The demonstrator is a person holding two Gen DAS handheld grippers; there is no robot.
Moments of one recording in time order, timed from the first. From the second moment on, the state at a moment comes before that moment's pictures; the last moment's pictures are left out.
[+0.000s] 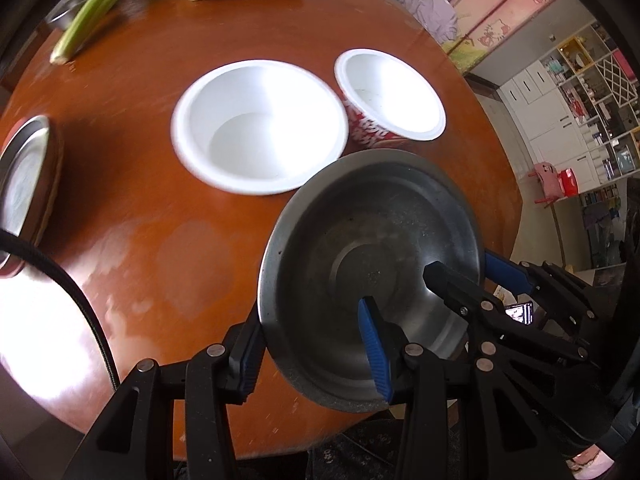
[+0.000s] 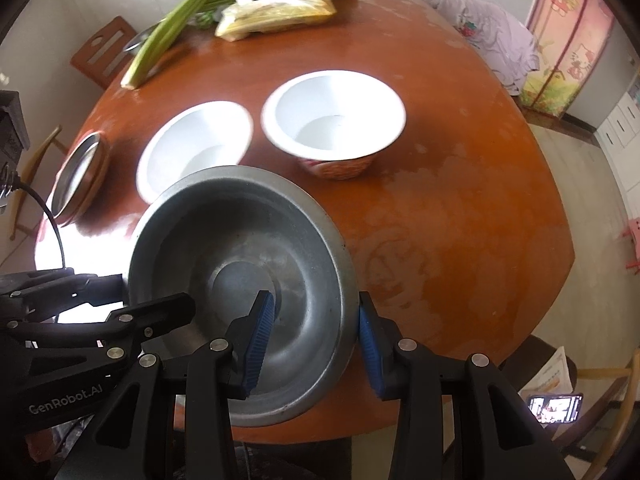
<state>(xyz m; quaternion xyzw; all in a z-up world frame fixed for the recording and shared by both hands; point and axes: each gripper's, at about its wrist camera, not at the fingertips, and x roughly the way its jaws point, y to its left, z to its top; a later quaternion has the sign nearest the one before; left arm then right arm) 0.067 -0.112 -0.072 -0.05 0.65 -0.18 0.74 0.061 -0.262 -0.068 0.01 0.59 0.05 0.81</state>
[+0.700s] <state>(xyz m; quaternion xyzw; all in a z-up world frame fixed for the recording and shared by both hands) 0.049 -0.063 -0.087 -0.06 0.65 -0.11 0.75 0.043 -0.184 -0.074 -0.01 0.58 0.12 0.80</state>
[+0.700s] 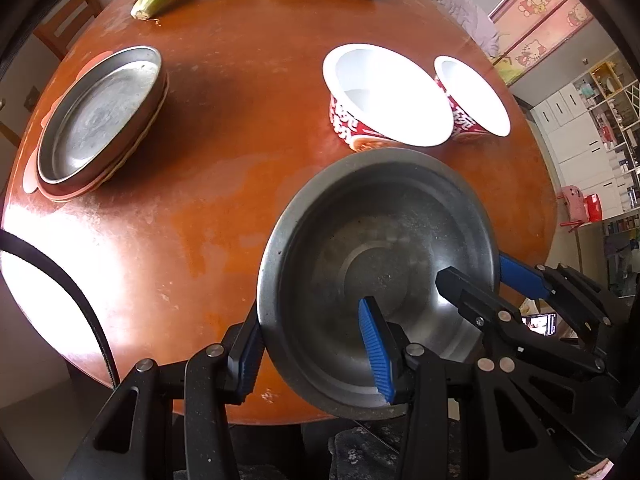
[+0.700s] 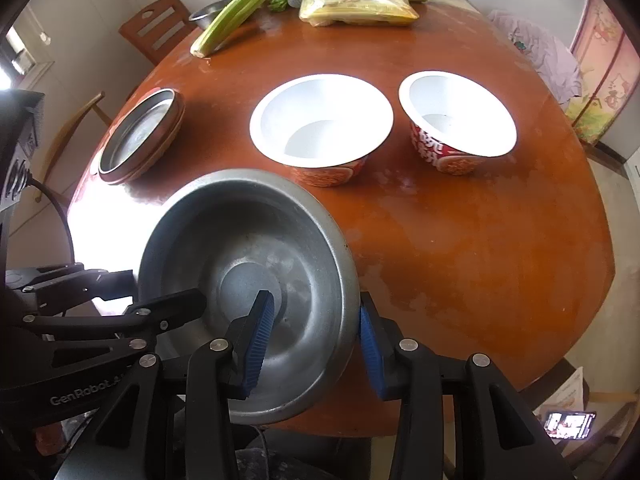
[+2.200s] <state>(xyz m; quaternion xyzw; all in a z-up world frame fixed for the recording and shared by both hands) 0.062 -0.036 -0.079 -0.04 0.63 -0.08 0.77 0.071 -0.185 -0.068 0.02 0.59 0.11 0.80</state>
